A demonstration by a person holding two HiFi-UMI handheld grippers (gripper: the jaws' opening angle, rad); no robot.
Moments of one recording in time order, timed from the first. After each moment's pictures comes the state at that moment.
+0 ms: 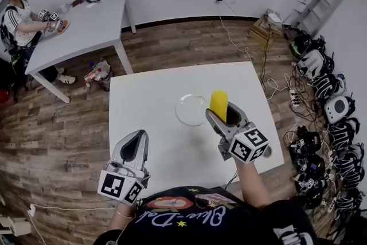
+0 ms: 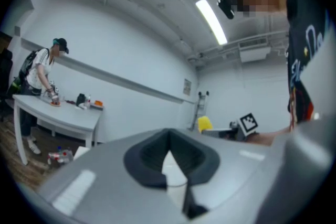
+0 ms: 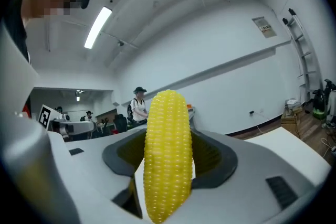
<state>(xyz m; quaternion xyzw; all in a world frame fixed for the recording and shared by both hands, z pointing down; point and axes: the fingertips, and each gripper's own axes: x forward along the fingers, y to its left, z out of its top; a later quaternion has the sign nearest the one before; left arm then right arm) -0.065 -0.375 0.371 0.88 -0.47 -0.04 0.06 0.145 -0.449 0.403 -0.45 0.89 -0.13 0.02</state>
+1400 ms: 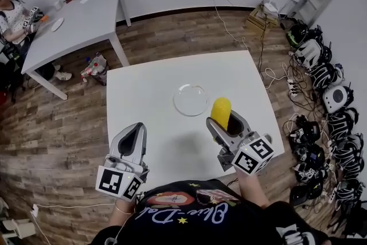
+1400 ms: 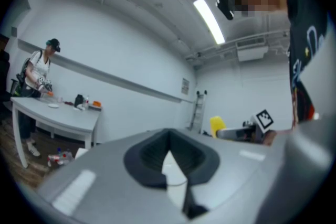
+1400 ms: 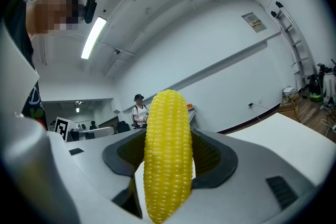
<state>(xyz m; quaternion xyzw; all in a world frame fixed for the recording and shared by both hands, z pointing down) -0.059 -0.371 0.366 0.89 -0.45 -0.03 0.06 0.145 -0.387 0.392 -0.45 0.88 -0.17 0.06</state>
